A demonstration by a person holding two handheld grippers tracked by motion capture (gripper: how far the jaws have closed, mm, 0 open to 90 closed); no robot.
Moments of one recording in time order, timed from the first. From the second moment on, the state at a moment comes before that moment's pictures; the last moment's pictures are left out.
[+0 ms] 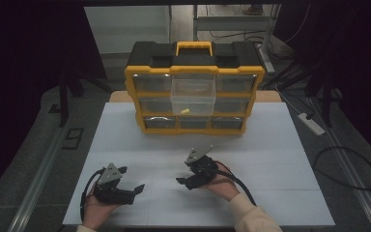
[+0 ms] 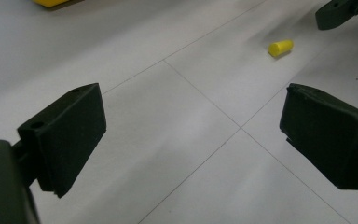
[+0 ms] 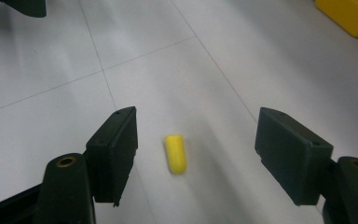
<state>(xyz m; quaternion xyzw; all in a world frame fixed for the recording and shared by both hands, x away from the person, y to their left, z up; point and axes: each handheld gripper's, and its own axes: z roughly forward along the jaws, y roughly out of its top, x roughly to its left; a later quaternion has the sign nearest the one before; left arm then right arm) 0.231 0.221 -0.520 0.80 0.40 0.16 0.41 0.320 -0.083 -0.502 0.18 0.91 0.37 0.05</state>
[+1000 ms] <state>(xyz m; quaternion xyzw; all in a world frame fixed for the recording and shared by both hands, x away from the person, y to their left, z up) 0.231 0.220 -0.521 0.81 0.40 0.16 0.41 0.318 -0.068 -0.523 0.17 0.93 0.31 0.06</state>
